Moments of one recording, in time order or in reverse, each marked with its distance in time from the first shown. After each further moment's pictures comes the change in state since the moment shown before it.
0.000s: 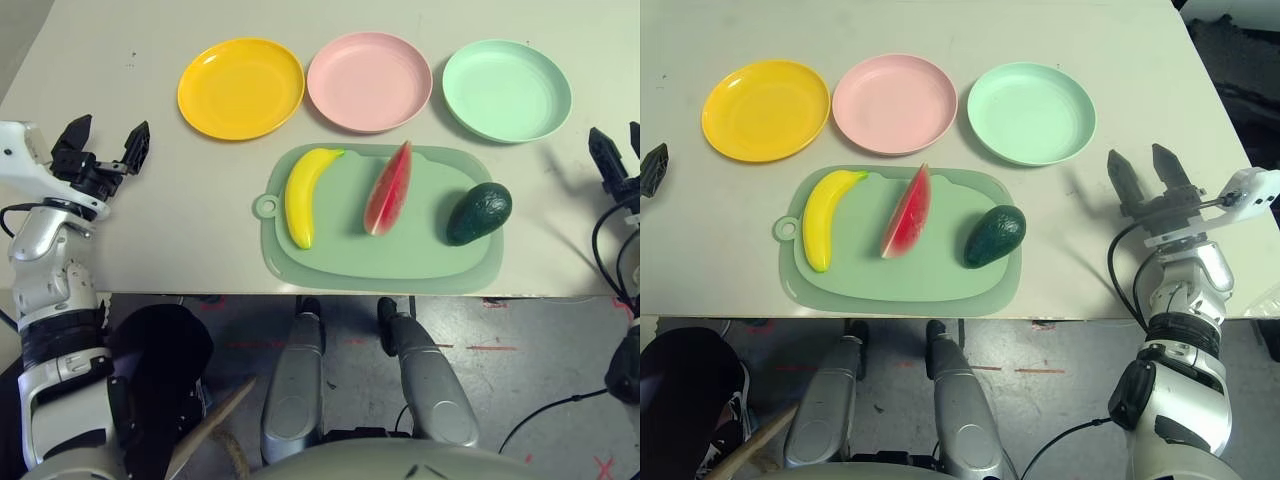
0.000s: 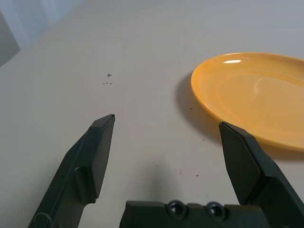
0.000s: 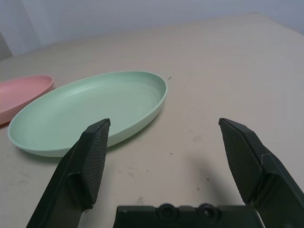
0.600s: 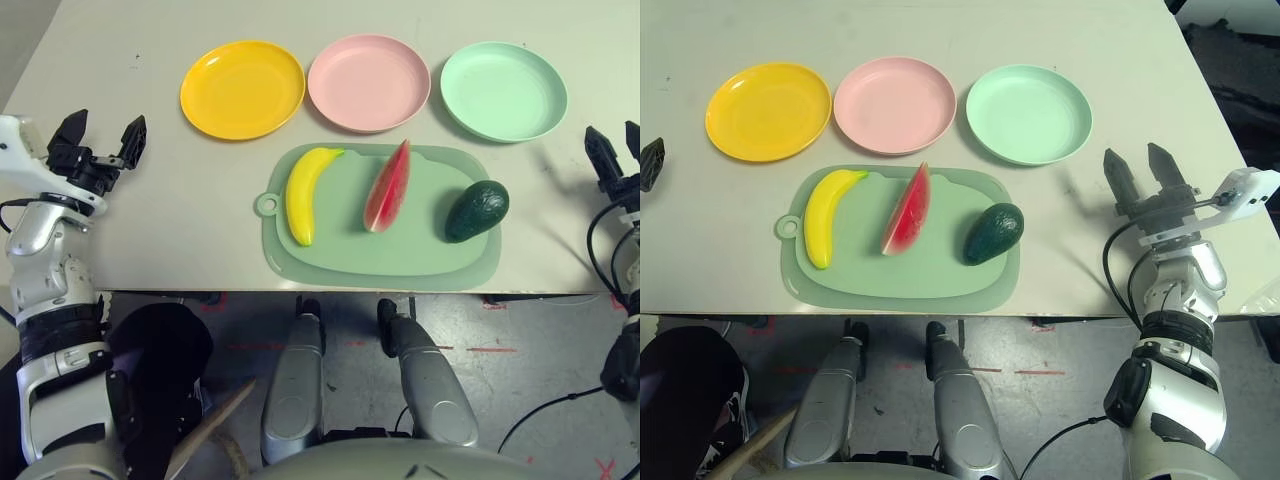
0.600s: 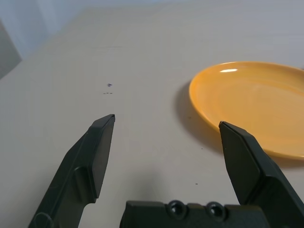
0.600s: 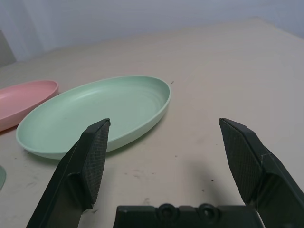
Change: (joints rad) left arm -0.019 0.029 -0.006 0.017 -0.026 0.010 -0.088; right arm 0.001 0.007 -0.001 -0.003 0.004 -0.001 0.011
